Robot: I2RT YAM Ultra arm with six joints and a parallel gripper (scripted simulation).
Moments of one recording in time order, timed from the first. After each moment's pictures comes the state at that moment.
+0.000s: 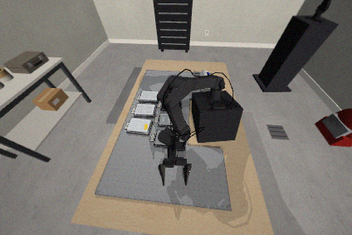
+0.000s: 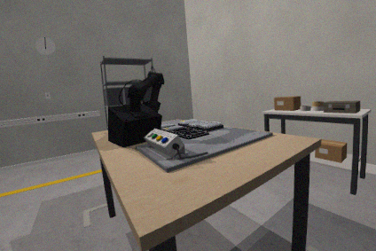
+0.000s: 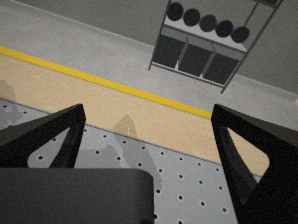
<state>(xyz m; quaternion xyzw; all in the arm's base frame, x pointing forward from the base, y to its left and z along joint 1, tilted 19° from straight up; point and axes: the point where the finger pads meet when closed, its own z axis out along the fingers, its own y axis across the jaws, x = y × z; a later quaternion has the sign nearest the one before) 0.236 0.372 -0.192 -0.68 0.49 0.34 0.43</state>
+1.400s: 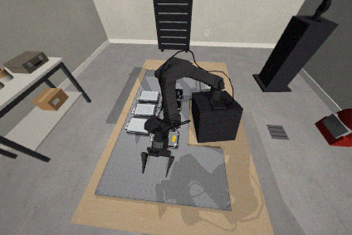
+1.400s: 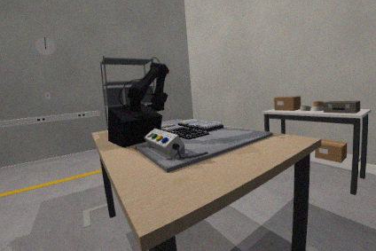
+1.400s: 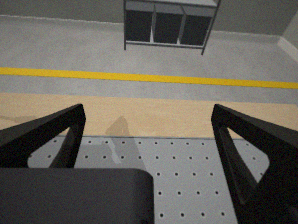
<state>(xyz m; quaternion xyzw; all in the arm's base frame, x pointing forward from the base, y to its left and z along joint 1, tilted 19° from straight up) 0.317 0.360 -0.138 -0.61 0.61 0.29 0.42</state>
